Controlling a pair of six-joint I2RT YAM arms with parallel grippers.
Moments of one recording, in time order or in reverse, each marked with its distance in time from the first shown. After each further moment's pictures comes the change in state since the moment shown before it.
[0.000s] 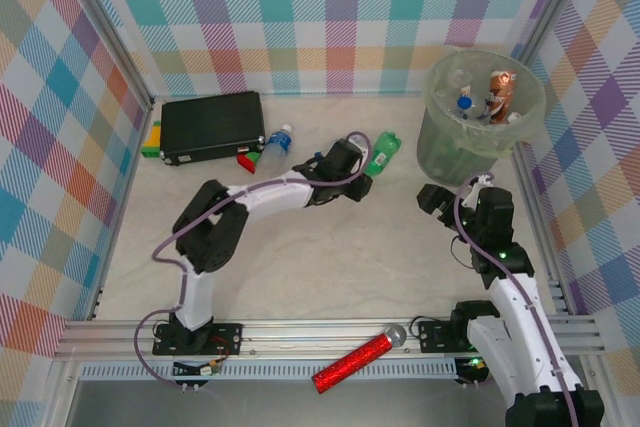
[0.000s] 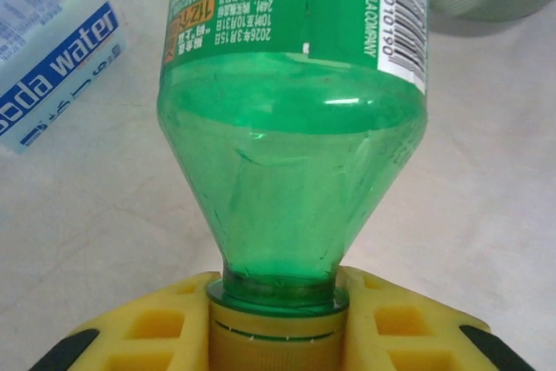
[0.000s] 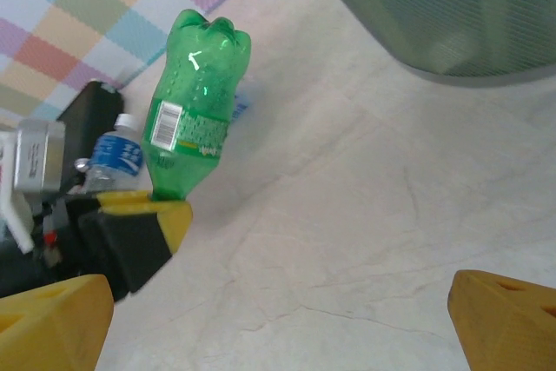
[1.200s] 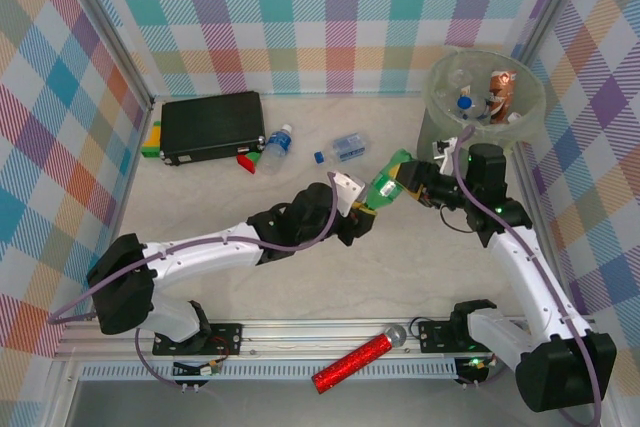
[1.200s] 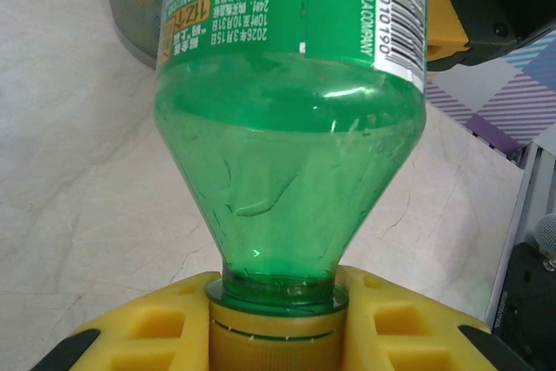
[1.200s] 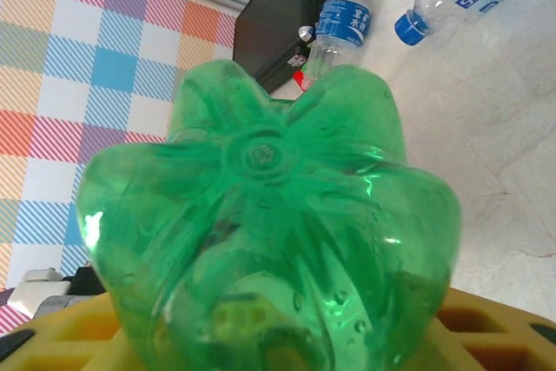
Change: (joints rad) left arm -0.231 -0.521 -0.424 0.195 -0.006 -0.044; right arm 0.095 0.283 0.292 -0.004 -0.502 0.181
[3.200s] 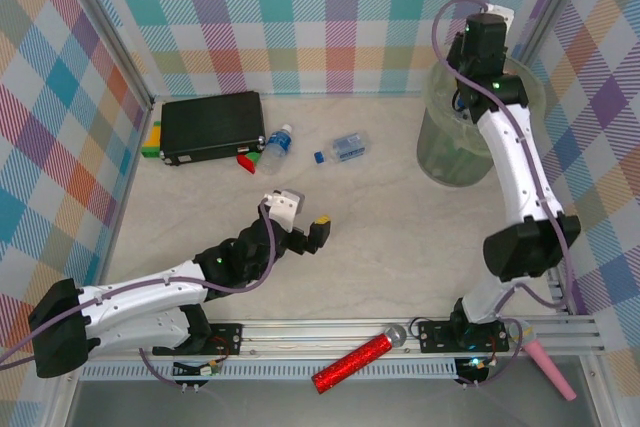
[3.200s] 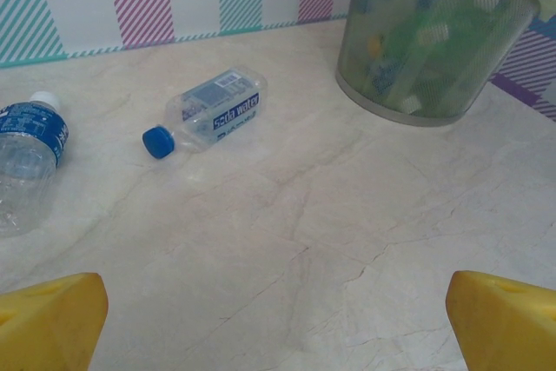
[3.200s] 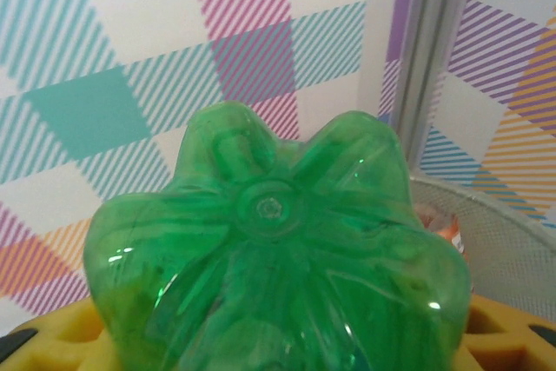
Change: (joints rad) left arm -0.014 -0.430 -0.401 0.063 -0.486 0.010; right arm -0.006 0.749 1.142 -0.235 1.264 -0.542
